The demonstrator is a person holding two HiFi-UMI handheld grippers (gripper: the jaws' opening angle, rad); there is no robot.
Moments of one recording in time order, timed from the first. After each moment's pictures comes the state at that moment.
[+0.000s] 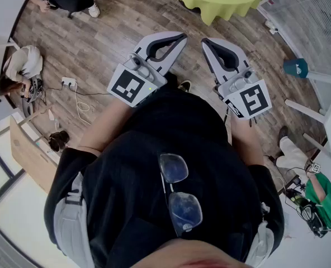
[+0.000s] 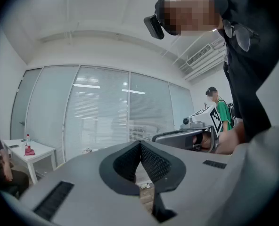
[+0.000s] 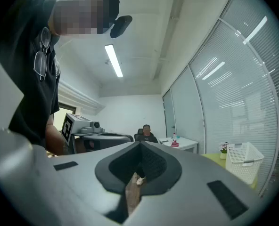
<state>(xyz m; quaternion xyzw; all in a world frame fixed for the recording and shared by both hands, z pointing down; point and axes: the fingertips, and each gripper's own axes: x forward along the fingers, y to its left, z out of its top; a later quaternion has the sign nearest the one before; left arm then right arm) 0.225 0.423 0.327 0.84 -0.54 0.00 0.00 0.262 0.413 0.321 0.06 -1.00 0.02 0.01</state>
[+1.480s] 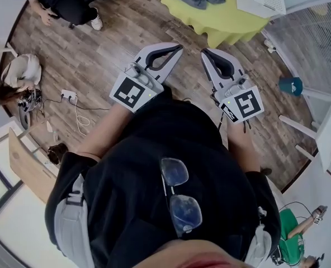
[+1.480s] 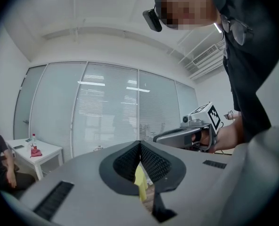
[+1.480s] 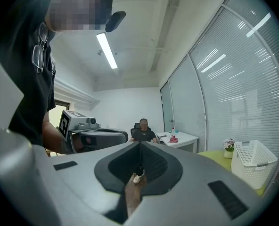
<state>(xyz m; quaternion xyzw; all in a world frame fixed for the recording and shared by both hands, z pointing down) 0.092 0.373 0.332 0.84 -0.54 0.00 0.01 0.137 0.353 0.331 0.08 -1.00 0.03 0.05</state>
